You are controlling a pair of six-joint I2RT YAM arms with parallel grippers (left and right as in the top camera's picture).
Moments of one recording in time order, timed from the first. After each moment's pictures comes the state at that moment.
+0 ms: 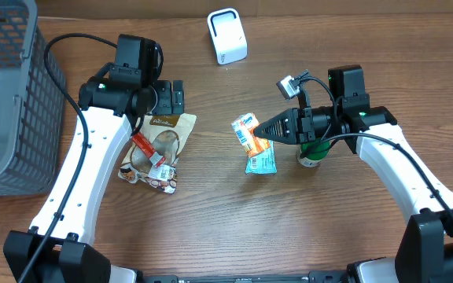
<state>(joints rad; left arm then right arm) -0.20 1.61 1.48 -0.92 -0.08 -0.21 0.17 1.59 1.09 -0.44 -1.56 0.22</state>
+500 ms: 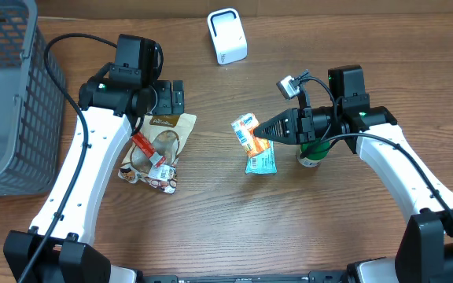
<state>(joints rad) -0.20 1.61 1.48 -0.92 -0.08 -0.21 0.17 1.59 1.09 -0.44 -1.56 0.22</state>
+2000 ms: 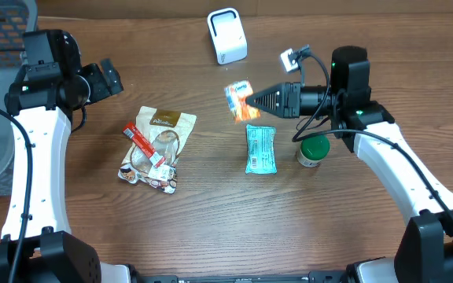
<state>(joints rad) 0.17 1.61 1.50 -0.84 0.06 -0.26 0.19 1.60 1.14 -0.04 -1.21 0.62</state>
